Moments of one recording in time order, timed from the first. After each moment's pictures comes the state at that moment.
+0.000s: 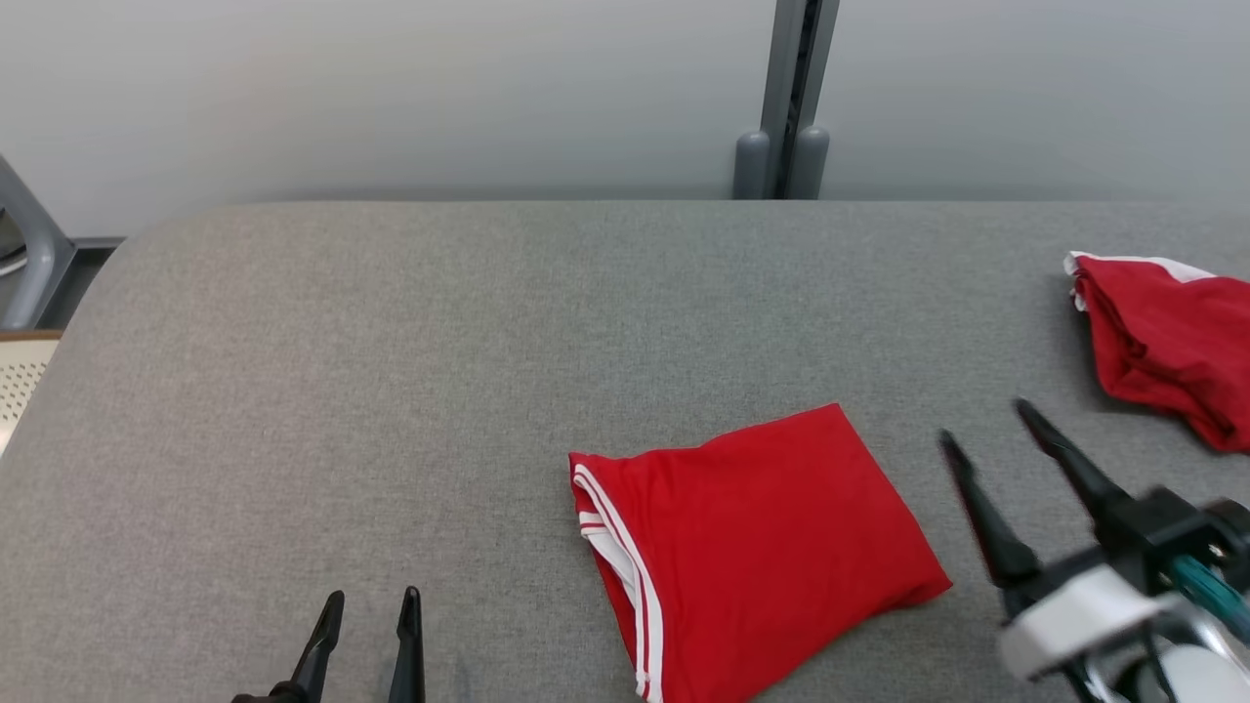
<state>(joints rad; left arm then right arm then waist) 0.19 0.05 -0.12 0.12 -0.27 0.00 -0.26 -0.11 -0.24 0.20 0.09 0.17 0.13 -0.13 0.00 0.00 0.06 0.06</state>
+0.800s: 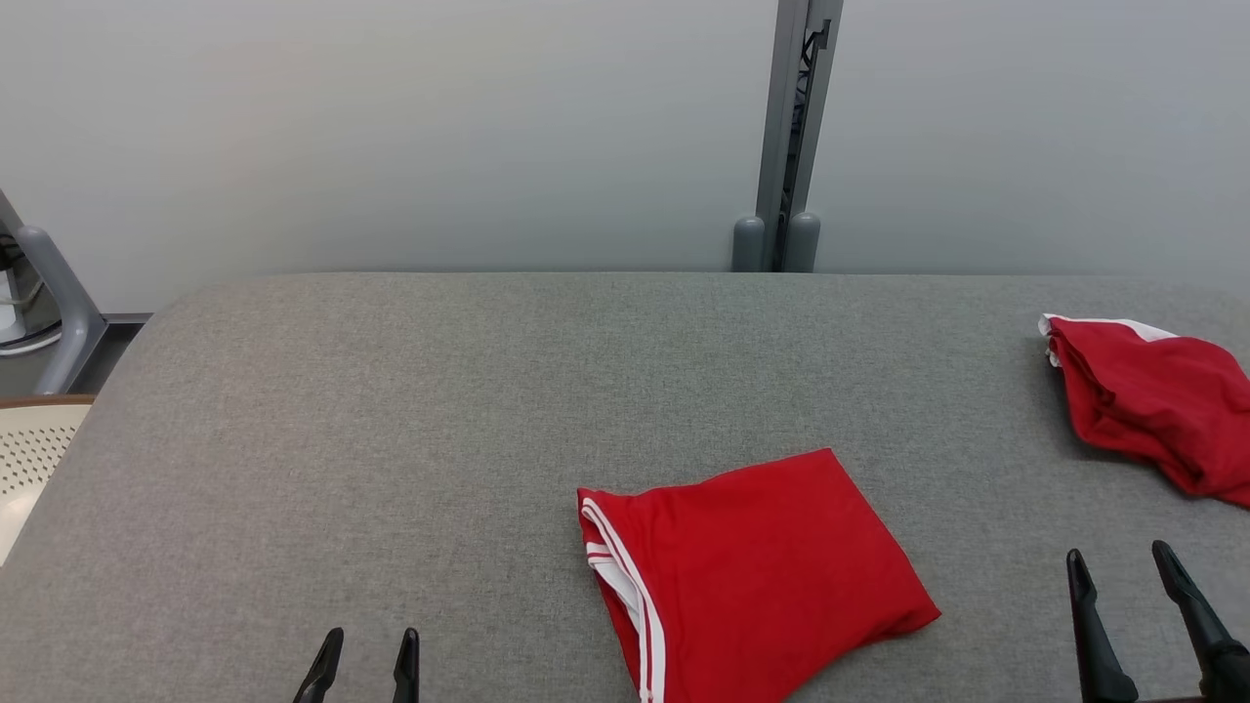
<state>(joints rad) 0.26 0.05 -0.08 0.11 -0.22 -0.08 -0.26 0.17 -0.08 -0.14 0.08 0.02 0.13 -0.26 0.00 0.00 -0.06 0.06</state>
